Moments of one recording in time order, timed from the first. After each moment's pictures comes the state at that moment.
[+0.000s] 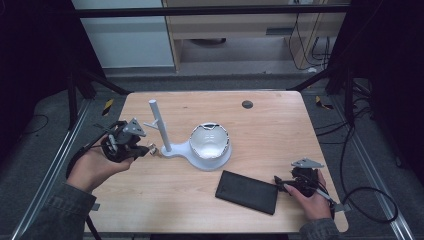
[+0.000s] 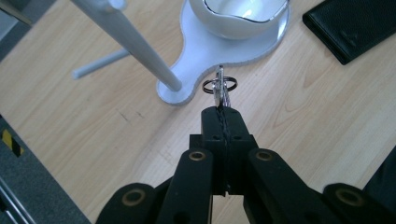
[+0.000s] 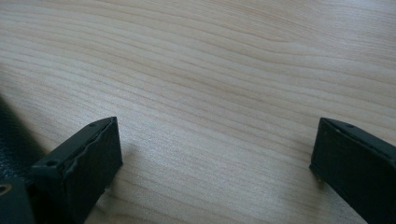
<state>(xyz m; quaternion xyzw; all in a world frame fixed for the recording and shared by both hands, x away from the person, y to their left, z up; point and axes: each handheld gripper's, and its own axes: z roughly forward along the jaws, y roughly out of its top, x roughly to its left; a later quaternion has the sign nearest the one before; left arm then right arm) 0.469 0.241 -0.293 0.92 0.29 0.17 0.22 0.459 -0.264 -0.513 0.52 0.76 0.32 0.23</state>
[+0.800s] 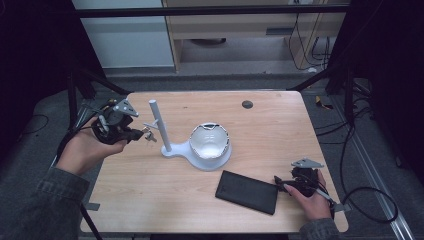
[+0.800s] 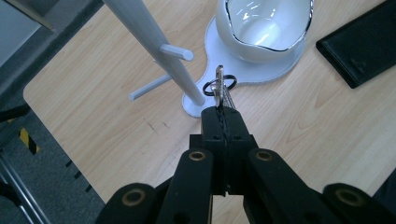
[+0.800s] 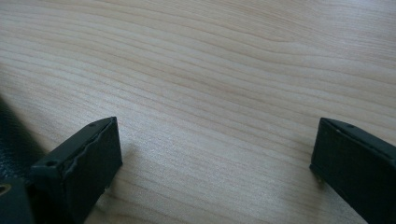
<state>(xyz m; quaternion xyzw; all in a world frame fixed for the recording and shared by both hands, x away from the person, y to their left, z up) 0.488 0.246 -0.257 0.91 0.31 0.18 0.22 0.459 -0.264 -0.513 0.52 0.76 0.32 0.23</state>
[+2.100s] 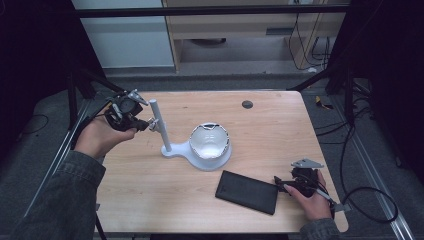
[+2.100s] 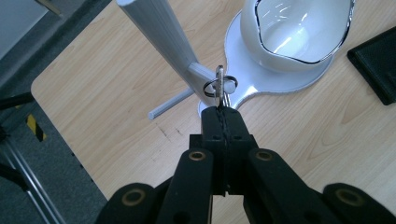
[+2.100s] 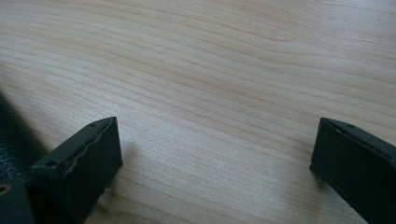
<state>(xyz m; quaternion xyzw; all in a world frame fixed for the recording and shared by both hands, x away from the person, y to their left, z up) 0.524 0.232 -0.264 0.91 0.33 0.19 0.19 0.458 -0.263 -0.513 0.52 0.75 0.33 0.22</state>
